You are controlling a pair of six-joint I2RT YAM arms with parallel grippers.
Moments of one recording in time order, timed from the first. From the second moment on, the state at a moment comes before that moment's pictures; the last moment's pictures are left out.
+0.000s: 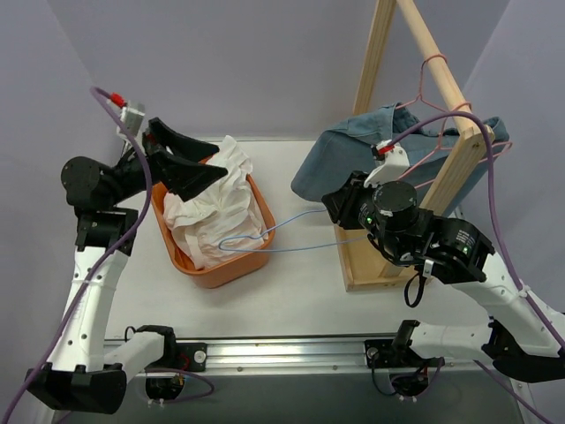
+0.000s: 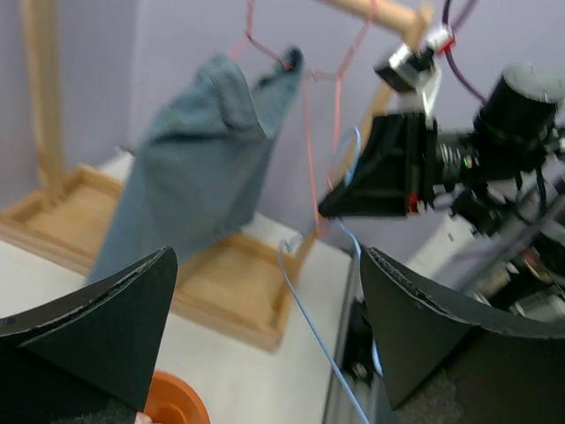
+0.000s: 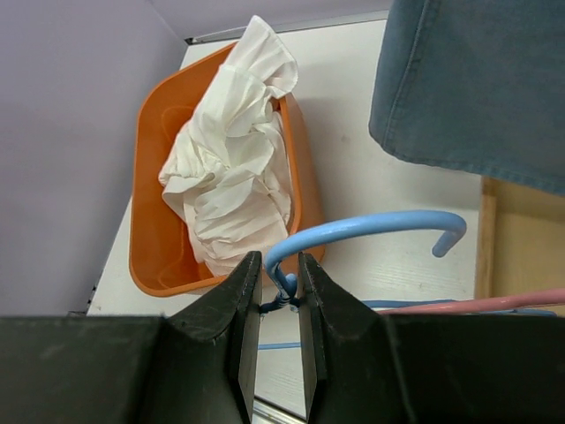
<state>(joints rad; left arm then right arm) -0.11 1.05 1.27 0.29 0.99 -0.80 1.00 1.08 1.53 -0.80 0.51 0.65</state>
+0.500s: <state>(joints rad) -0.42 1.10 1.50 -0.52 1.11 -0.11 0.93 1.19 1.64 -0.88 0.50 0.66</state>
